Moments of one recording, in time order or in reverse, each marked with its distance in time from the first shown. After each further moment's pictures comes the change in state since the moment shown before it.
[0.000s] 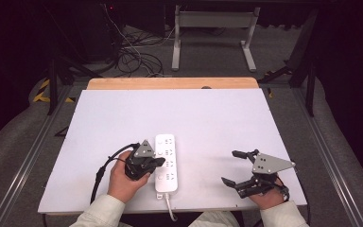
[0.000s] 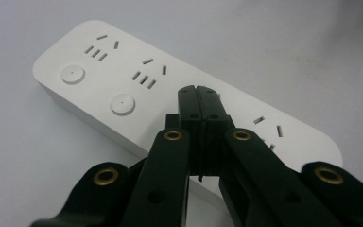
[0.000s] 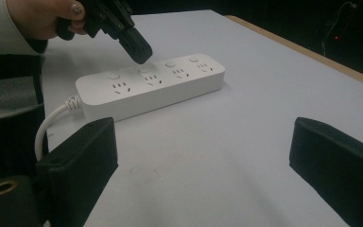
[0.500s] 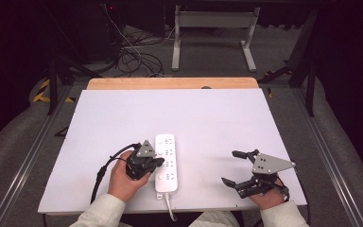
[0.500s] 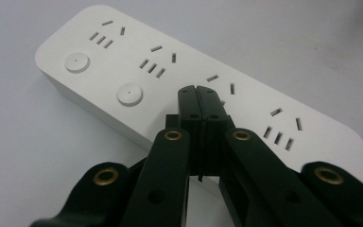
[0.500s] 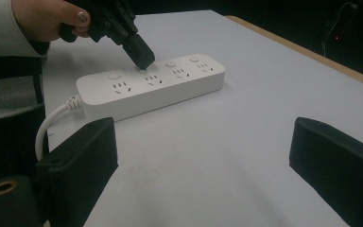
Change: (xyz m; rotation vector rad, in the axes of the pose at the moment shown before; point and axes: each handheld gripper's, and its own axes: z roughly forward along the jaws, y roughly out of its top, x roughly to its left) left arm 0.001 -0.002 0.005 0.043 0.026 0.008; right arm 0.000 0.000 0.000 0.000 0.001 -0.001
